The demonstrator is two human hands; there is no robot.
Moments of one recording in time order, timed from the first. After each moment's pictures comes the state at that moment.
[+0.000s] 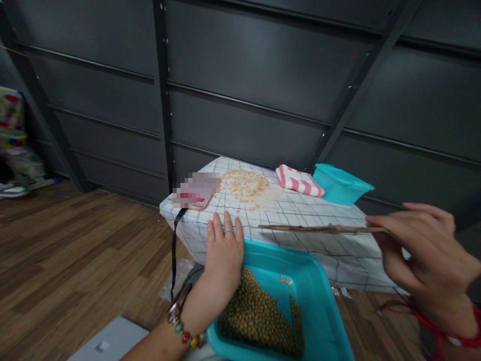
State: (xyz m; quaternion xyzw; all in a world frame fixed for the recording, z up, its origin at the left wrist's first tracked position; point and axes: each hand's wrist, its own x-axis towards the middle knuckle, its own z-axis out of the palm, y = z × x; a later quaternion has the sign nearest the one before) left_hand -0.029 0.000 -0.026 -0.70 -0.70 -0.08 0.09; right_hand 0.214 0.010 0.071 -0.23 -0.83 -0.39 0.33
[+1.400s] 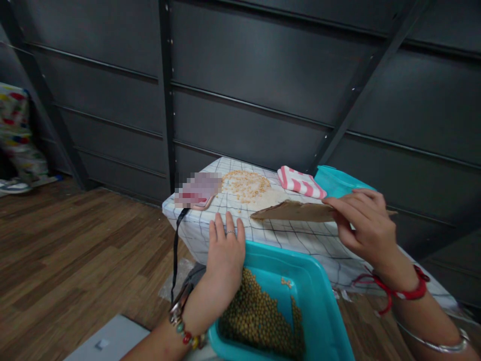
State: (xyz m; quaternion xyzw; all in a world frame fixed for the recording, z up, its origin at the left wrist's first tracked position) left_hand -0.030 0.001 -0.028 -0.70 -0.71 -0.06 0.11; right_hand 0.187 0.055 0.068 -0.19 -0.84 -0.42 0.30
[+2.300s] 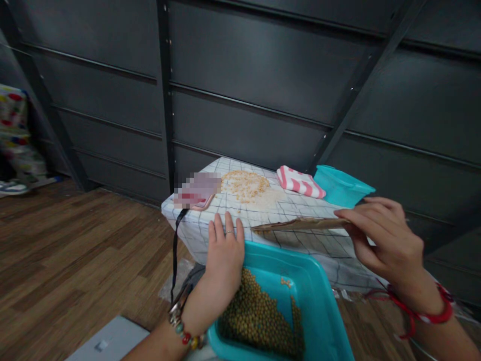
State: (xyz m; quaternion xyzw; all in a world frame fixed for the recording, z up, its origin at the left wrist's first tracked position) left_hand -0.029 0.000 -0.026 -0.70 -0.71 -0.04 0.11; right_hand 0.196 0.031 0.069 -0.19 -0.85 -0.38 0.31
